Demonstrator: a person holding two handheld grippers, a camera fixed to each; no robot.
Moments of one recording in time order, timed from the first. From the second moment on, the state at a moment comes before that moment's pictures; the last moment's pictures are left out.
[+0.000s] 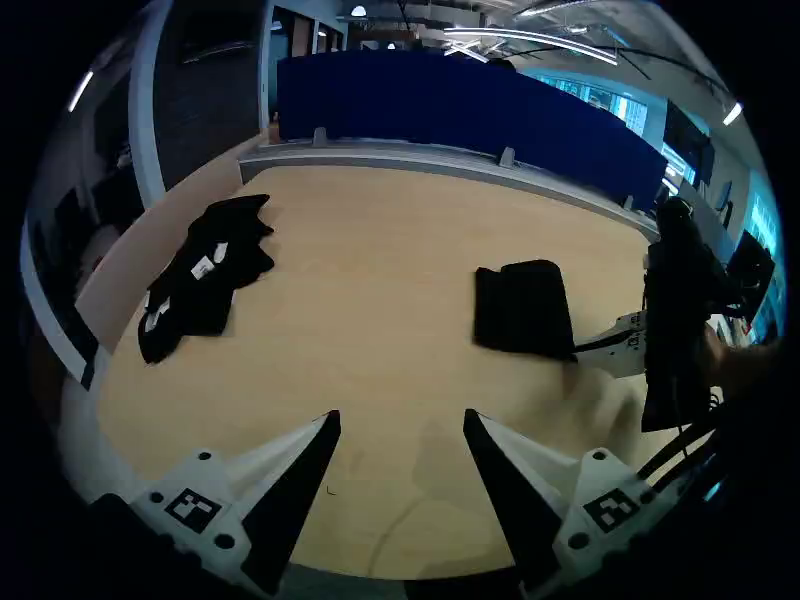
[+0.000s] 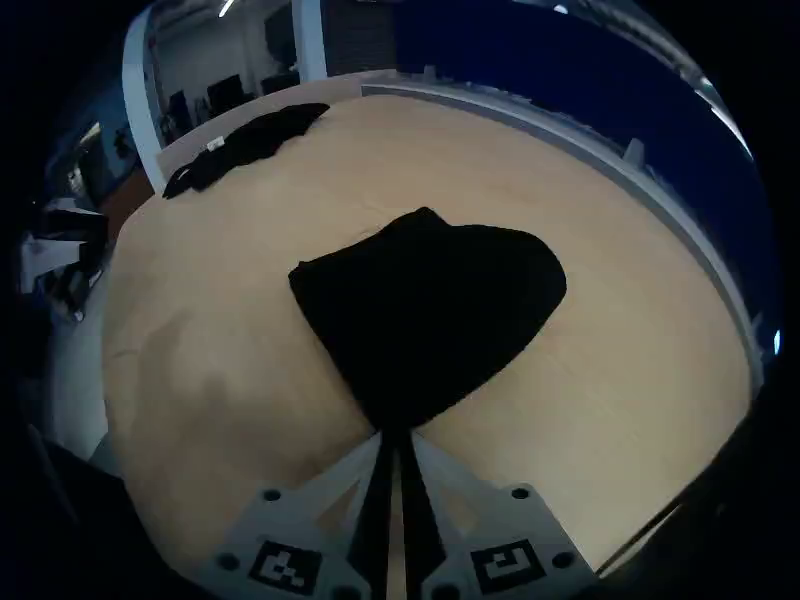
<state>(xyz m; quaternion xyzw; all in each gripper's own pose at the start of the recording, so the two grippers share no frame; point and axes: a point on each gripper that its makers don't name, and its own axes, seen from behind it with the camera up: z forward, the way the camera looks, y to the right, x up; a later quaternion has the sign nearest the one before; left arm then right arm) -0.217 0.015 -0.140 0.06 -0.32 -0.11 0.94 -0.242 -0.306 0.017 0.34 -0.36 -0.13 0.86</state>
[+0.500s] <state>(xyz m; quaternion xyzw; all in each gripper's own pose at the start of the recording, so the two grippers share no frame) -0.204 0.014 -0.131 0.05 -0.31 -0.11 0.94 -0.166 -0.305 0.053 0.34 -0.30 -0.14 0.88</state>
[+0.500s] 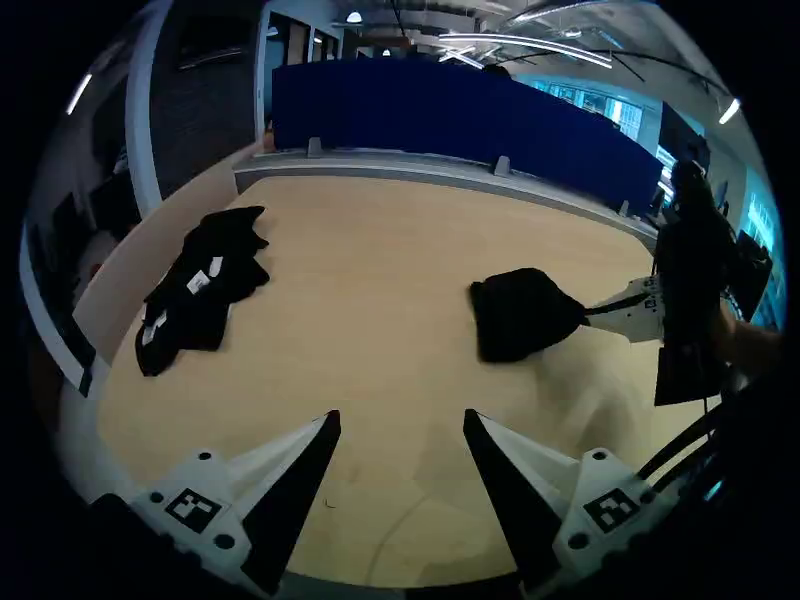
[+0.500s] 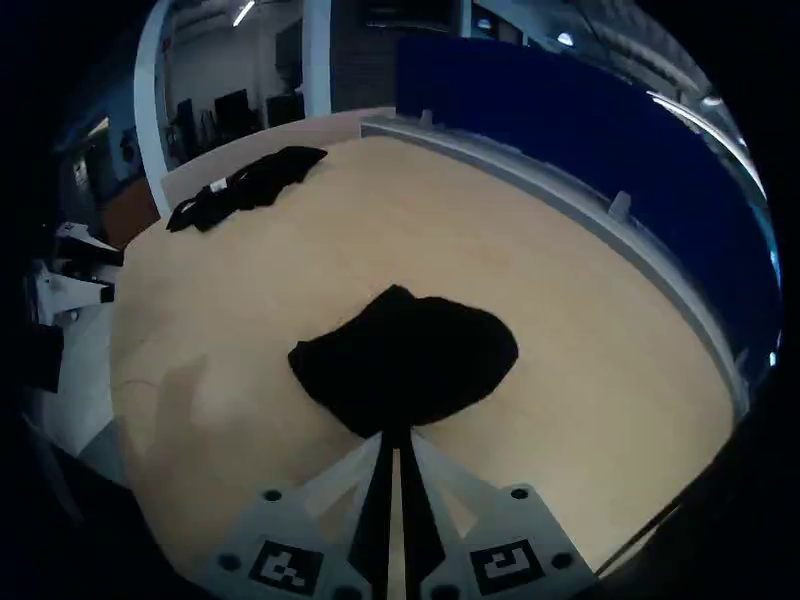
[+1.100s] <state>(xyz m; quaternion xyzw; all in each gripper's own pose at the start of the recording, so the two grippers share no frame) -0.182 0.007 -0.118 0.04 -0.29 -0.10 0.95 -0.052 -0.303 0.088 0.32 -0.22 -0.16 0.91</state>
